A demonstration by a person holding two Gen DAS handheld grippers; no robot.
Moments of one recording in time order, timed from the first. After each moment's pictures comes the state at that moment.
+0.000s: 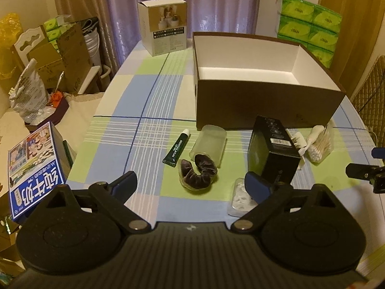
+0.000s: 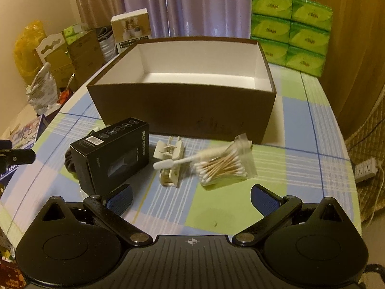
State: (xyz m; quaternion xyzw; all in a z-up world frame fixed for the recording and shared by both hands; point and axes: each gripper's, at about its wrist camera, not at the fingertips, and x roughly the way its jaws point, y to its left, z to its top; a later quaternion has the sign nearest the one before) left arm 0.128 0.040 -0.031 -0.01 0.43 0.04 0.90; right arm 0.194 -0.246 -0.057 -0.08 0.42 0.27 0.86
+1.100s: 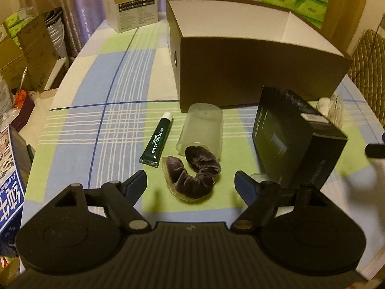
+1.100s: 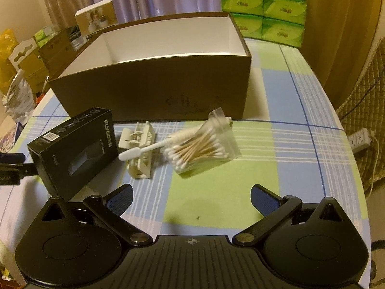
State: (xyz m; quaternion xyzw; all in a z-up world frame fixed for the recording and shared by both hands) left arm 0.185 0.058 -0.109 0.01 0.47 -0.04 0.88; right arm 0.217 -0.260 -0.093 -0.05 0.46 0.22 0.86
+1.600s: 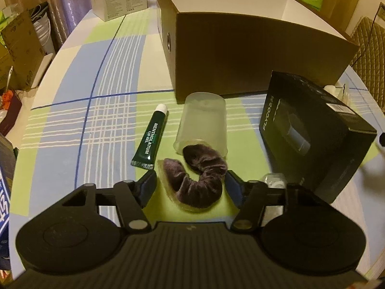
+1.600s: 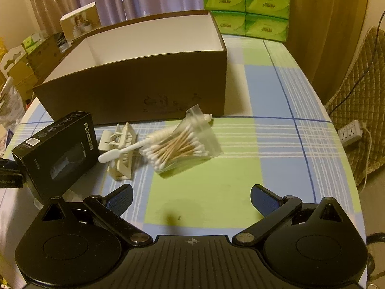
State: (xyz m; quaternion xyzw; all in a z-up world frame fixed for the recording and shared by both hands) left arm 0.208 0.065 -0.135 0.01 0.48 -0.07 0.87; right arm 0.224 -0.276 -0.099 -0.04 0.46 0.19 0.87
